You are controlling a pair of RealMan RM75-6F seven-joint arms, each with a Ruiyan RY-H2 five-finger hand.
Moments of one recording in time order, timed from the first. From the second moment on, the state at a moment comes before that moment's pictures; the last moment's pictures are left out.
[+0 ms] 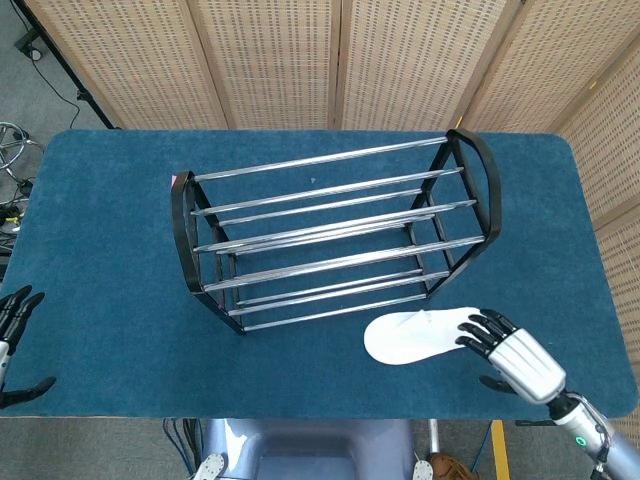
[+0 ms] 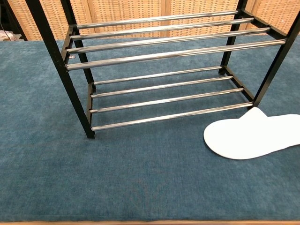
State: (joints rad) left arm -0.02 -0.78 0.04 -2.02 1.57 1.48 0.07; right arm 0.30 -1.25 -0.05 -1.12 -2.03 1.52 0.23
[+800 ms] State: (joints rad) left arm -0.03 -0.81 0.04 -2.02 1.54 1.44 0.14; right arm 0.48 -1.48 -0.13 -0.52 -2.20 1.73 0.23
